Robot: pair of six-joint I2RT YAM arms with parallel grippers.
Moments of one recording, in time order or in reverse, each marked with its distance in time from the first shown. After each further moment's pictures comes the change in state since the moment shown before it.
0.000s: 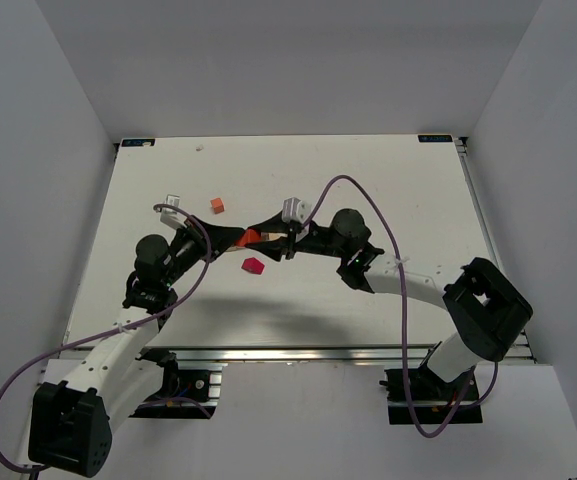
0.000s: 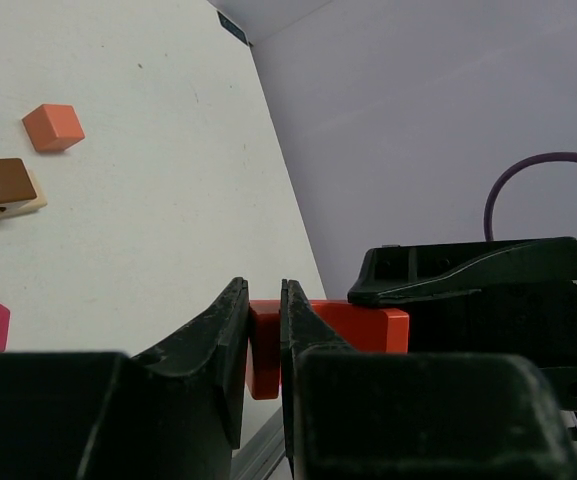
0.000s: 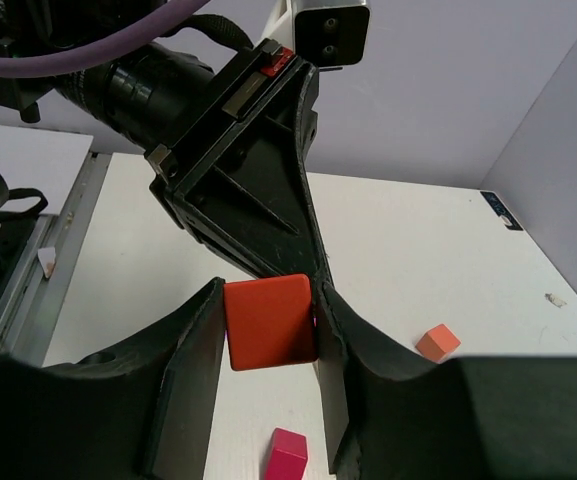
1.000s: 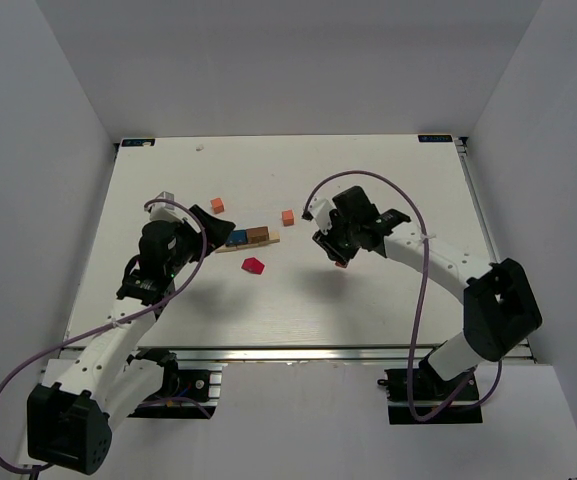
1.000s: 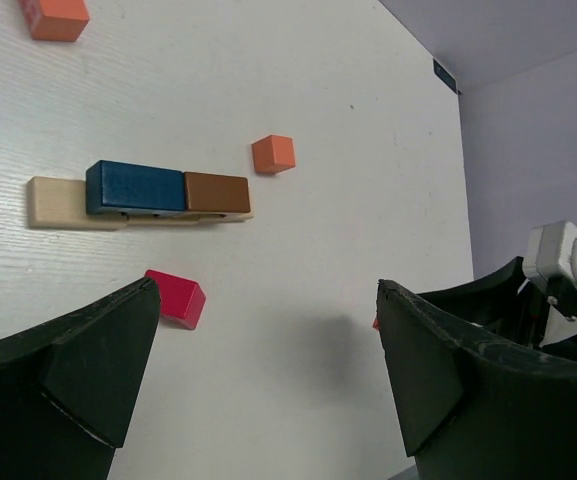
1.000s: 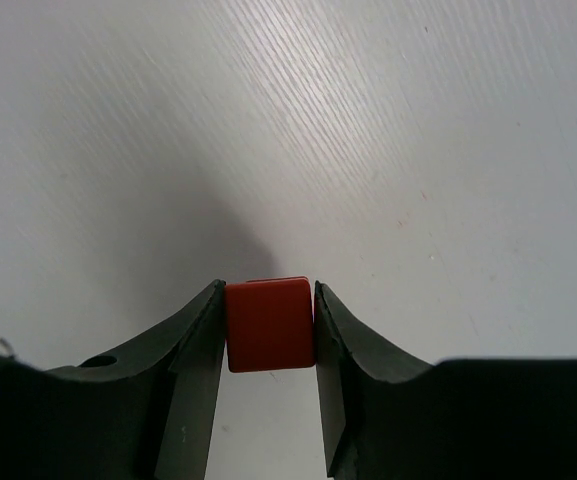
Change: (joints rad) left arm -0.005 0.019 0.155 -0.443 -0.334 0.235; right arm -0.217 -0.046 0.225 -1.403 0.463 -0.281
